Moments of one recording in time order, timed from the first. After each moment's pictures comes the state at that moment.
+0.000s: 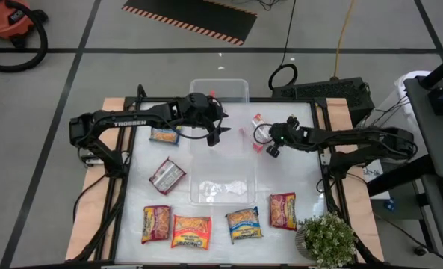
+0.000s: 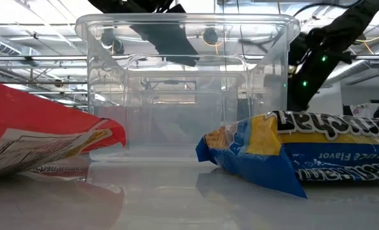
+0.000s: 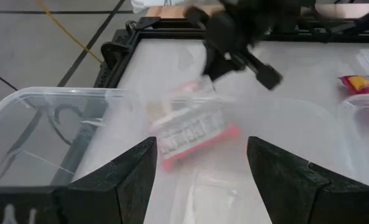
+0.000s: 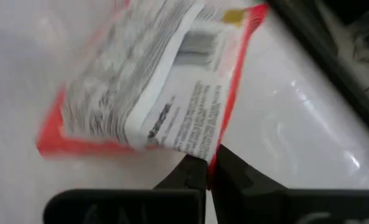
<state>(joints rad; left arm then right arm) 0.30 1.59 1.23 -0.18 0.09 0.17 -0.34 1.23 0.47 -0.16 0.40 0.07</state>
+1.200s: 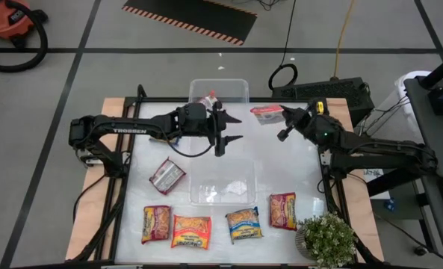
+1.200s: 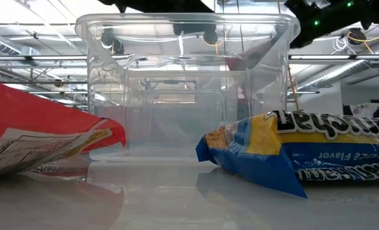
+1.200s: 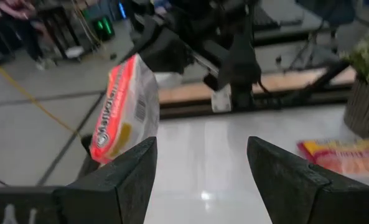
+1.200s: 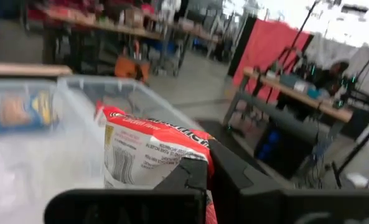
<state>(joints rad) 0.17 1.59 1.23 0.12 0.07 0.22 -0.26 0.74 0.47 0.19 0.55 -0.26</state>
